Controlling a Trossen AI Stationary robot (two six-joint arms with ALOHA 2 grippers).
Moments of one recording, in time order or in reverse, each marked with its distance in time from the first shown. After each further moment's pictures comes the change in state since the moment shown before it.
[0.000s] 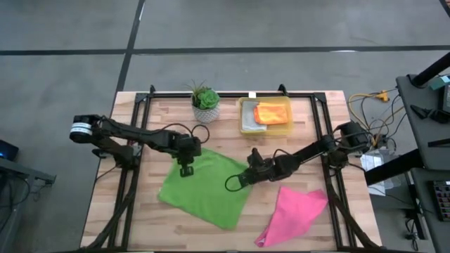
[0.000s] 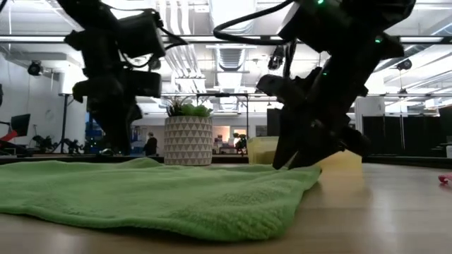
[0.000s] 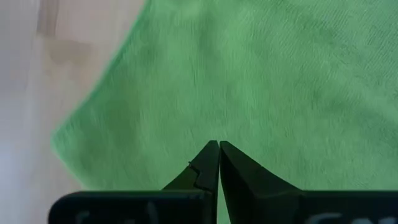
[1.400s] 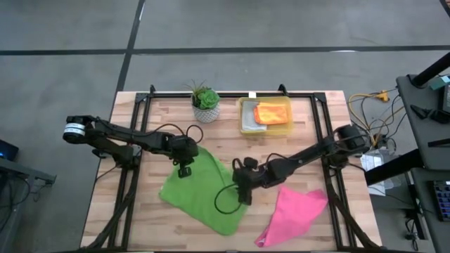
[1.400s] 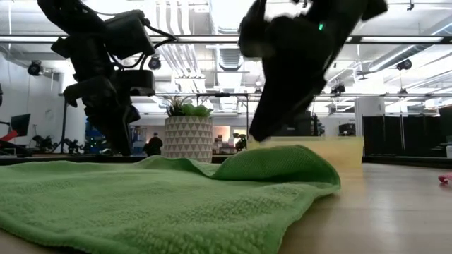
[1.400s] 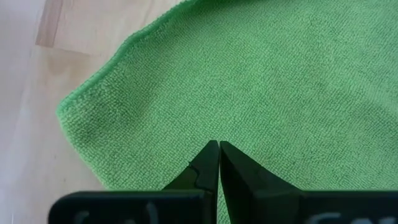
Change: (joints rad) left arm -0.008 -0.082 -0.122 0.159 0.001 0.009; right arm 0.070 0.043 0.268 -0.167 -0.086 -0.791
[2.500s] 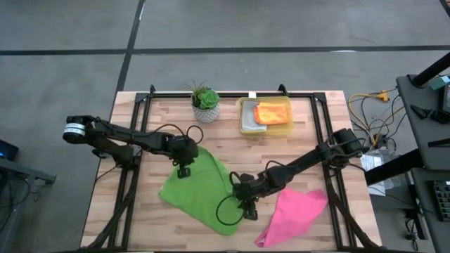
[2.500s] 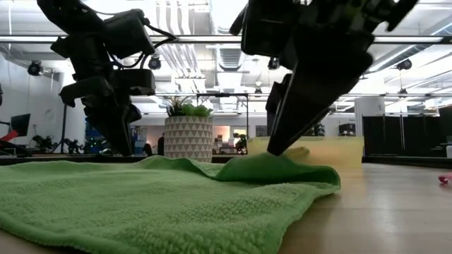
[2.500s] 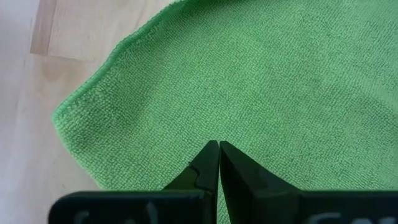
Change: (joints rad) left arm -0.005 0.000 0.000 0.002 0.005 0.035; right arm 0.055 0.054 -0.009 0.128 -0.309 -0.007
